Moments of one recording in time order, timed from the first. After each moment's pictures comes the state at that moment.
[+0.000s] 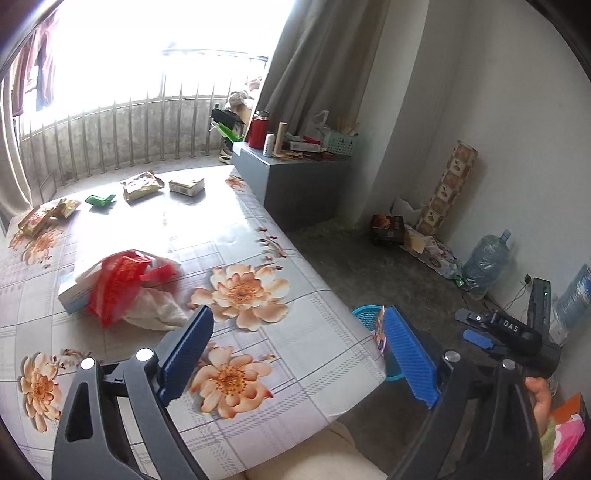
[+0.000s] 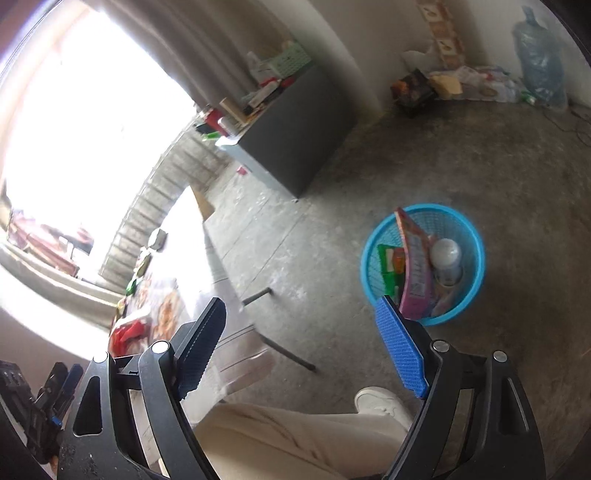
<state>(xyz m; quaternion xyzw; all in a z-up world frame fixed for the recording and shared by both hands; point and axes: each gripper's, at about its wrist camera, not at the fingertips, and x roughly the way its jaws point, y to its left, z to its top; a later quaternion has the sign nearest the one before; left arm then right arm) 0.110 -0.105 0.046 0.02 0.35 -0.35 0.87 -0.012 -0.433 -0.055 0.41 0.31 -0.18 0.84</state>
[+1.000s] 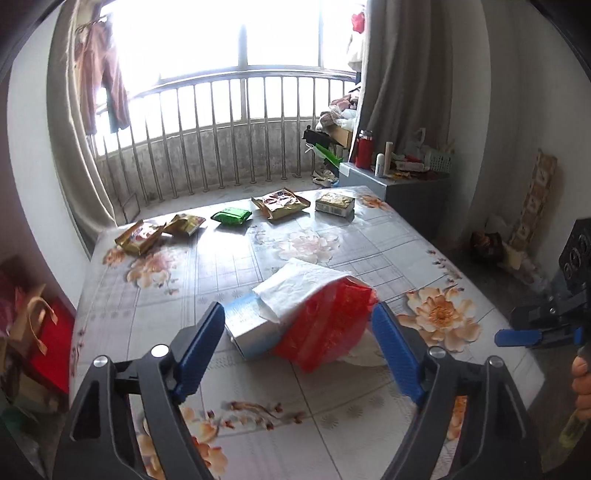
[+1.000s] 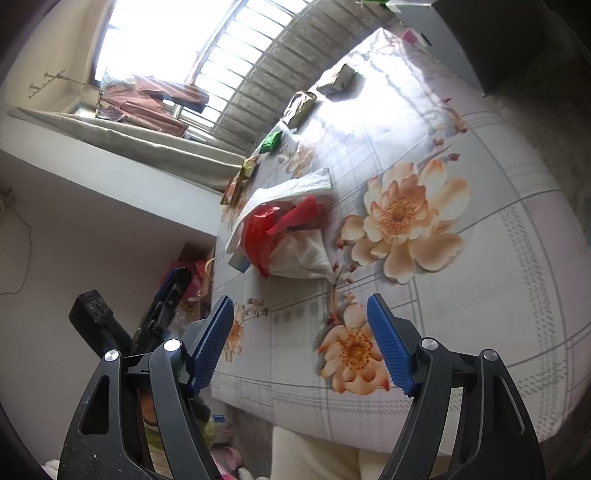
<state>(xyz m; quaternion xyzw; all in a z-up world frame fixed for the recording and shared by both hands) 0.222 0.010 0.019 0.10 0.30 -0.21 0.93 0.188 -0.259 -0.041 0.41 0.44 0.17 0.78</state>
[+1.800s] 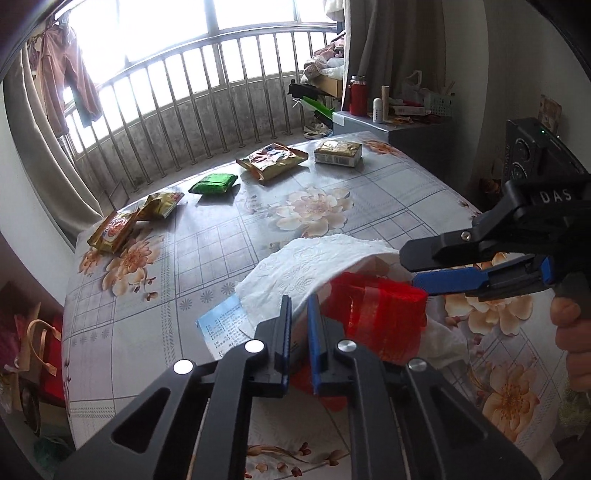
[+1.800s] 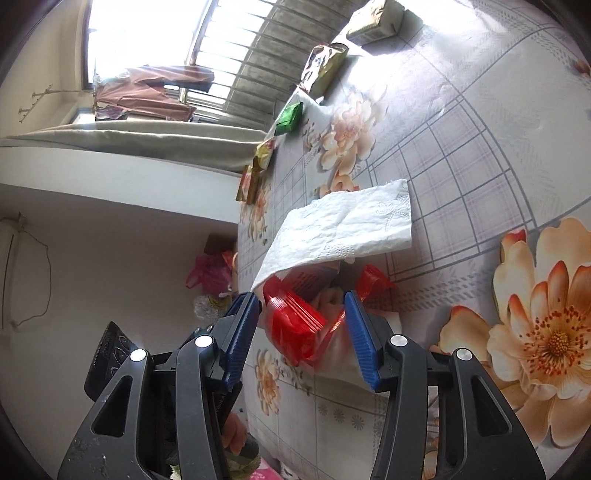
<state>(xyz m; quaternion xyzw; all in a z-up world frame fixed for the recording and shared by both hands) 0.292 -0.009 -0.028 0.15 0.37 -0.22 0.89 0.320 -0.217 -0.069 0.45 0.48 0.23 0.72</state>
